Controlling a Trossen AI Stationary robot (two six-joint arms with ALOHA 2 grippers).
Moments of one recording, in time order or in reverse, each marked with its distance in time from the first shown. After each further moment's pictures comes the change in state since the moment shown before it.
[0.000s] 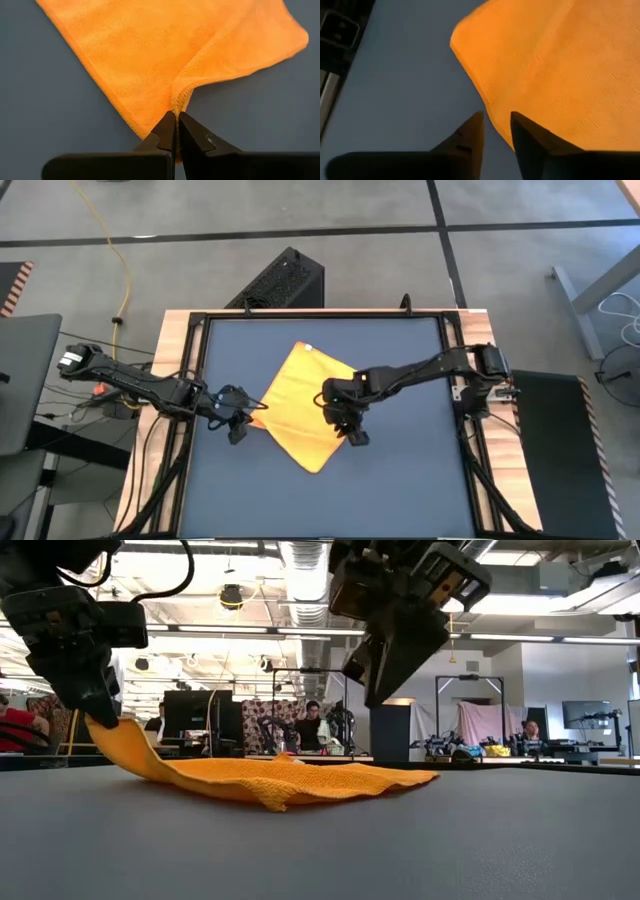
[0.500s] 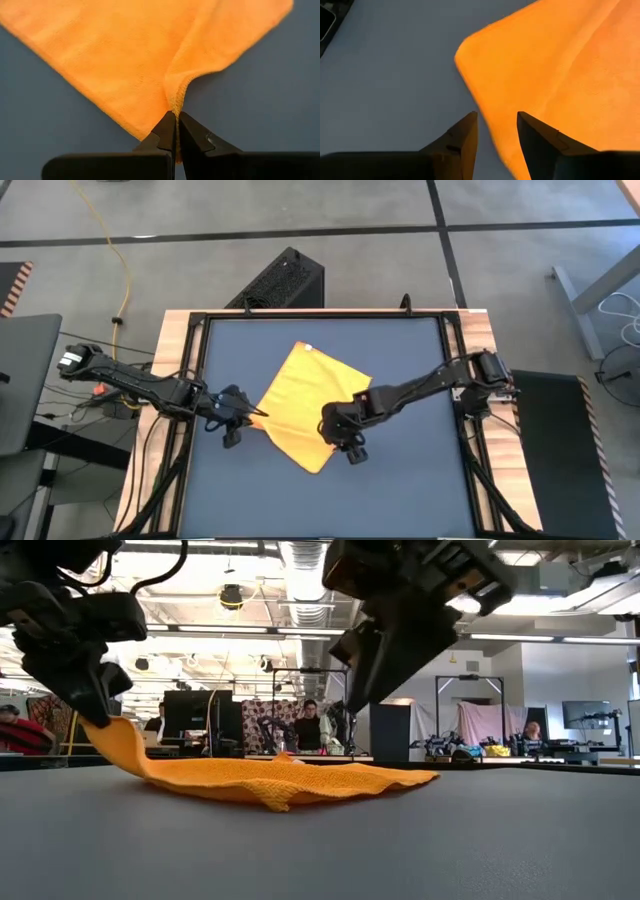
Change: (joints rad) left arm 0.001 0.000 0.000 0.003 0.071 0.223; right arm 0.161 0.020 -0.001 0.099 0.199 -0.014
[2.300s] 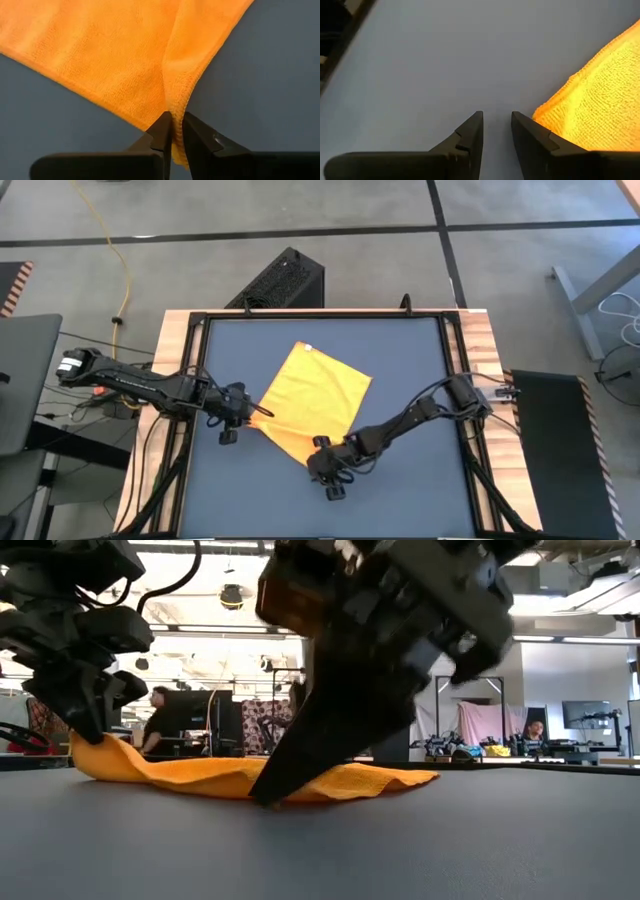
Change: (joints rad) left arm 0.119 0.059 0.000 -0.028 0.106 0.293; right arm 0.174 0.271 0.024 0.475 0.169 0.324
